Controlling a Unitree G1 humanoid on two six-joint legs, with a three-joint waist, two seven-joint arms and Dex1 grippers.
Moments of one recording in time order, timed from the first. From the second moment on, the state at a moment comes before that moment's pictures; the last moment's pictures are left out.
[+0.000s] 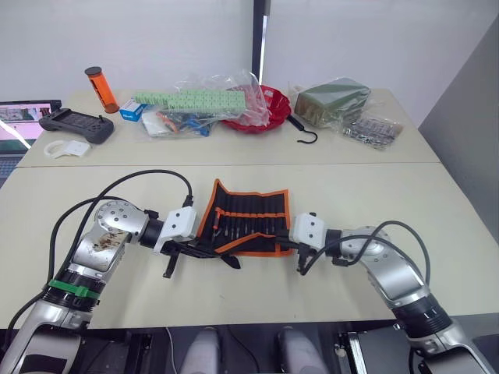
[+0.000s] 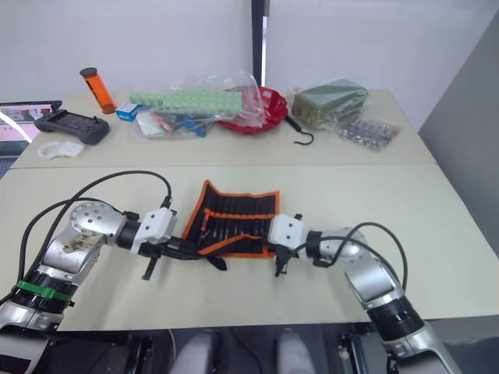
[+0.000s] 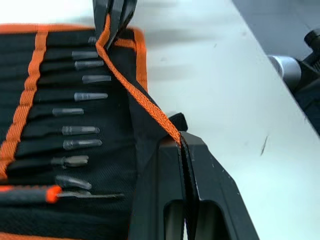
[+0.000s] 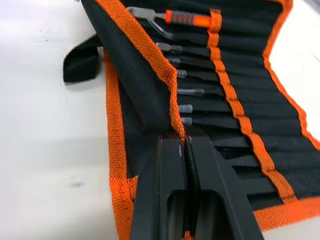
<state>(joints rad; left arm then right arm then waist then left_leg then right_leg) -0.44 0.76 -0.21 0.02 -0.28 0.14 -1.48 -0.32 -0.61 0.29 -0.17 0.09 0.15 0.96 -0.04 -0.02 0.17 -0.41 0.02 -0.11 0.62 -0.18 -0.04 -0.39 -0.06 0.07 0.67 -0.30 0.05</state>
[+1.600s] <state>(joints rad) -0.50 0.61 0.07 0.11 -0.35 0.31 -1.04 -0.42 -0.49 0.13 -0.05 0.26 0.30 0.91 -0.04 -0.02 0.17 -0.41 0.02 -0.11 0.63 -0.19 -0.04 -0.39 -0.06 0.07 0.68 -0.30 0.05</state>
